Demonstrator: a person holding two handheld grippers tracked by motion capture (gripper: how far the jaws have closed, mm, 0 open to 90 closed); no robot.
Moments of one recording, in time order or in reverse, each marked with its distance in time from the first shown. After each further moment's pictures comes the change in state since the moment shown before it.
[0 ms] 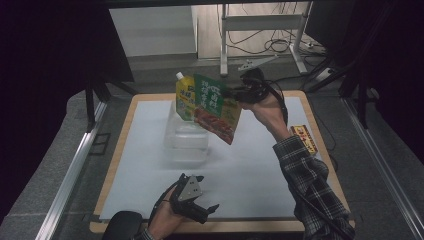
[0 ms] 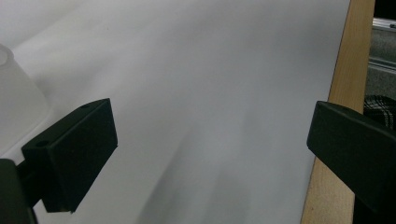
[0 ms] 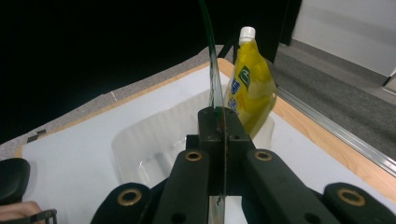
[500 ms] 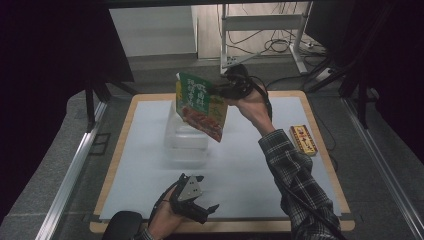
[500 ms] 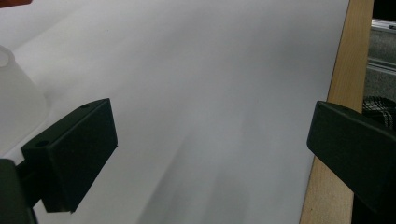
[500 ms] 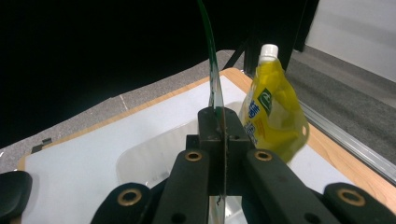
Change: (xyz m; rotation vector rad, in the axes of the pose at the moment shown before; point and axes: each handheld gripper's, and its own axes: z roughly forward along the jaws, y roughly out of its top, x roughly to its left) left arm 0.000 0.000 -0.001 -0.005 0.000 0.002; right arm 0.006 0.018 0.035 -0.009 0.041 -0.022
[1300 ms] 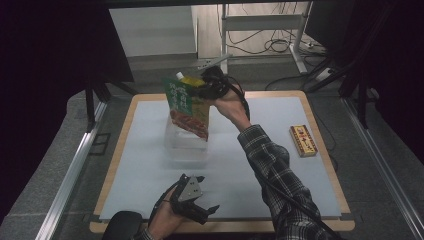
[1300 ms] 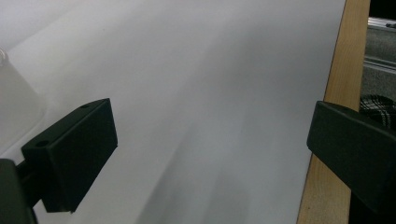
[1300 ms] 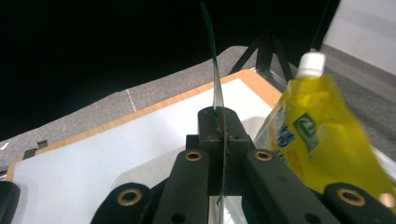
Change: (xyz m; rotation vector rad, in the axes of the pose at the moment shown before) left arm -0.001 0.000 0.001 0.005 -0.009 0.005; right arm 0.007 0.010 0.061 0.033 0.045 -0.020
